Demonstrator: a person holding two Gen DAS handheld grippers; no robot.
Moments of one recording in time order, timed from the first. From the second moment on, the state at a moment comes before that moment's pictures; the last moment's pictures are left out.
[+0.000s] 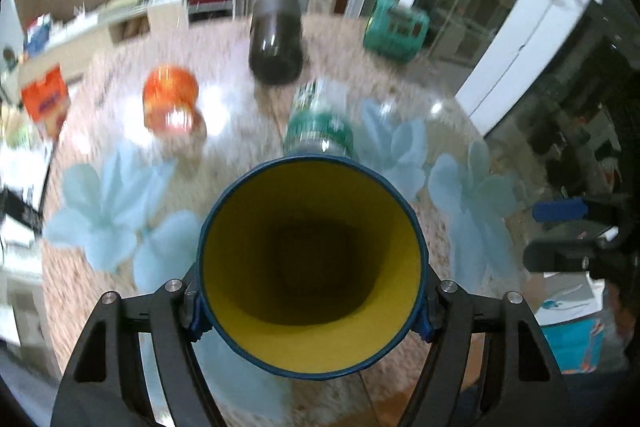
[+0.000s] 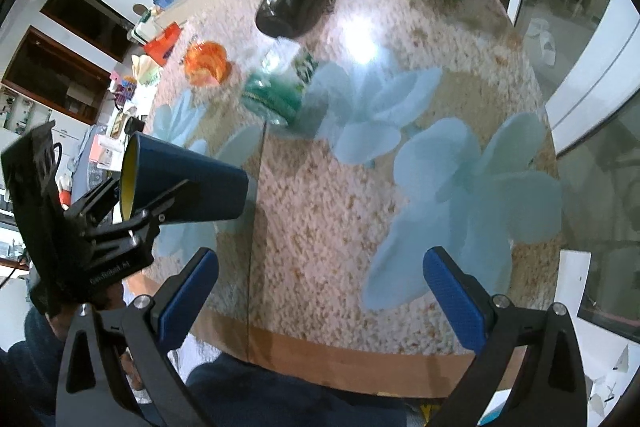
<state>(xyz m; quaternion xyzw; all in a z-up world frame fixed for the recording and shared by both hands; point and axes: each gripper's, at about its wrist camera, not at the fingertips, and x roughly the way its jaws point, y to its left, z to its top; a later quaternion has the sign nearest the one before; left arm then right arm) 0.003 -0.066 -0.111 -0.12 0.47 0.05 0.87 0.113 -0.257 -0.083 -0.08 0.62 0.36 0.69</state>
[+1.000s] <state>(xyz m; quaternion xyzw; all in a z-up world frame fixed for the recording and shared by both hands) -0.015 -0.102 -0.147 -0.02 0.37 0.05 0.93 0.105 -0.233 -0.101 -0.10 0.62 0.37 0.69</state>
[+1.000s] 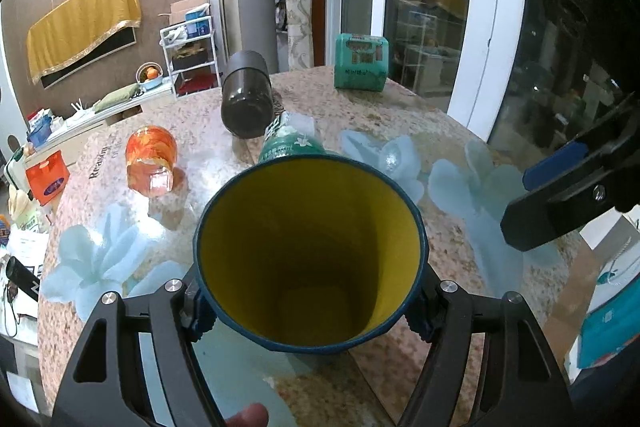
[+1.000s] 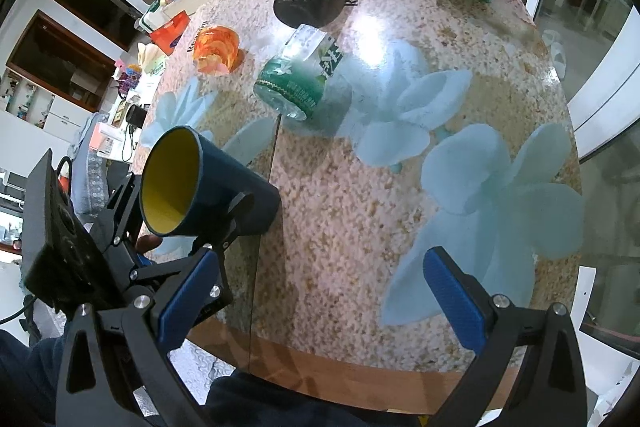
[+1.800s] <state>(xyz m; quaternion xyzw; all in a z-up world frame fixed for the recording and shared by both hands) -0.024 -0.085 -0.126 -0.10 0.43 0.00 0.90 0.098 -0.226 -0.087 -0.09 0.61 0.39 0.68</state>
